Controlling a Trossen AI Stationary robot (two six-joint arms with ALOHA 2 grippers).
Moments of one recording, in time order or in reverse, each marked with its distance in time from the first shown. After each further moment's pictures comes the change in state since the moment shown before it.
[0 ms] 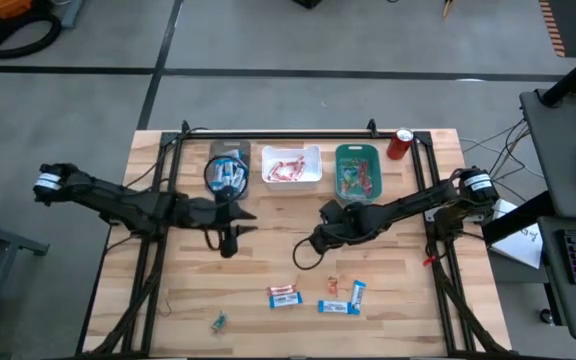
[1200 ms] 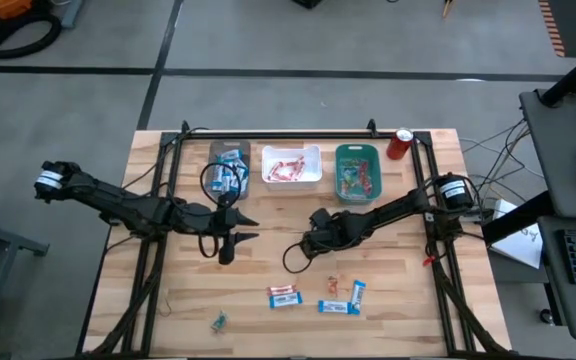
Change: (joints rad) left arm -0.071 -0.001 -0.066 0.177 -0.004 0.067; right arm -0.002 0.201 0.003 0.177 -0.053 0.024
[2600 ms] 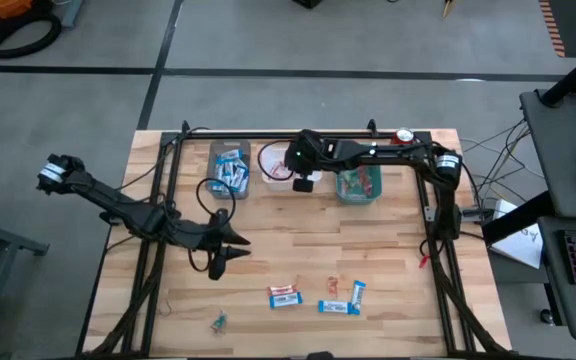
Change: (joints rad) left arm -0.175 -0.032 0.000 -0.095 -0.047 -0.375; right arm -0.514 0.017 0.326 0.121 -0.116 -1.464
